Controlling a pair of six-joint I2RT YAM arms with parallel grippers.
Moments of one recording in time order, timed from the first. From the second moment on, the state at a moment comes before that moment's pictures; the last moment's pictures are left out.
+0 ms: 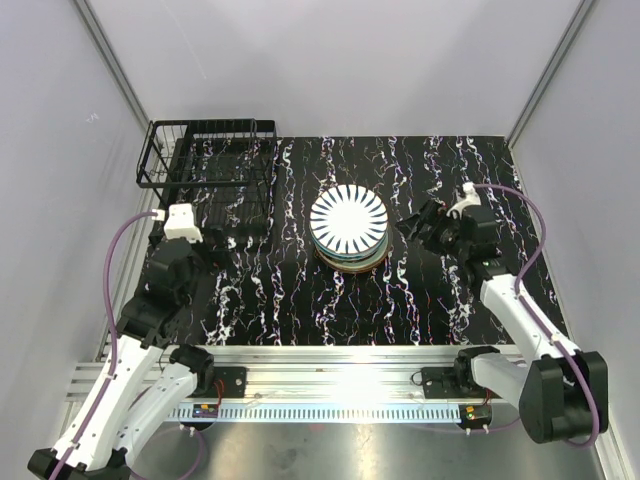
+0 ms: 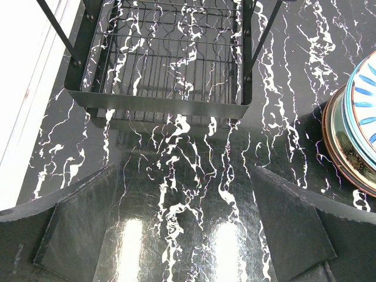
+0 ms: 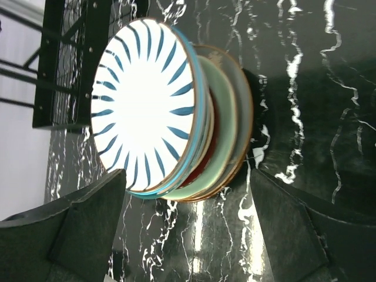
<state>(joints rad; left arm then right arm) -0.36 0.58 0.73 -0.53 -0.37 -0.22 0.13 1.05 0.62 0.01 -0.31 0.63</state>
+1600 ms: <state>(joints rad) -0.36 0.56 0.73 -0.53 -0.36 -0.22 0.35 1.48 0.94 -0.13 -0.01 0.56</state>
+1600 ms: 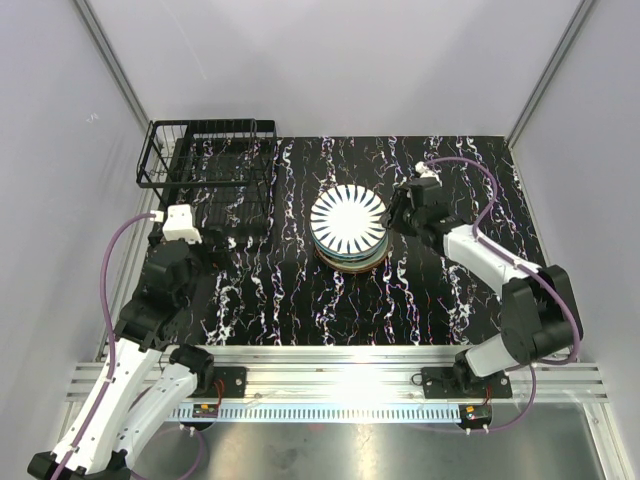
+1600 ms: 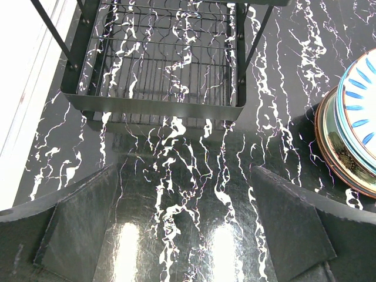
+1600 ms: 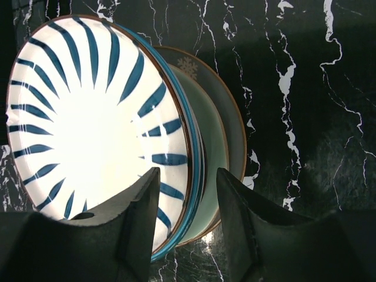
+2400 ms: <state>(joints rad) -0.36 0.55 0.73 -0.53 -0.35 -0.22 0.46 1.58 1.13 -0.35 0.25 0.48</state>
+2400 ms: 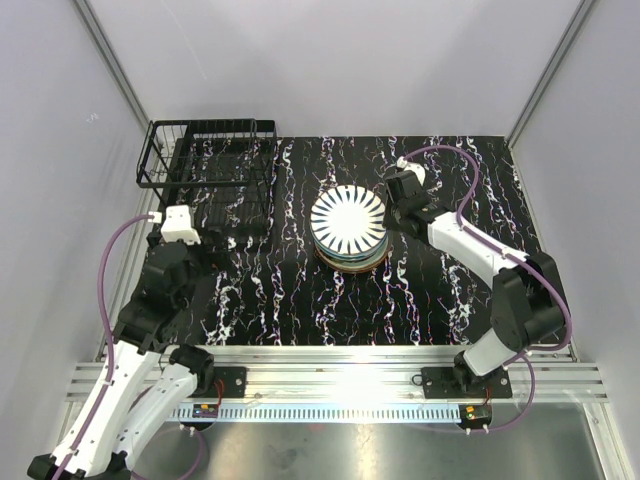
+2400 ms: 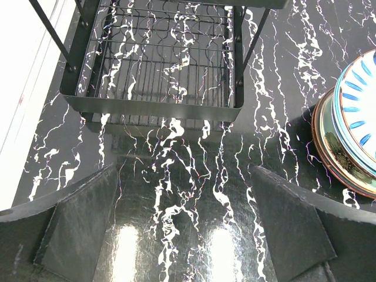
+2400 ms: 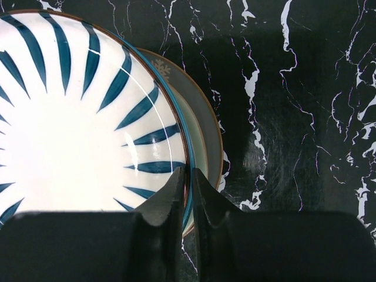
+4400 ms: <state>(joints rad) -0.36 0.87 0.68 -0.32 0.19 -0.59 0.46 1.42 1.16 -0.60 0.11 0.59</state>
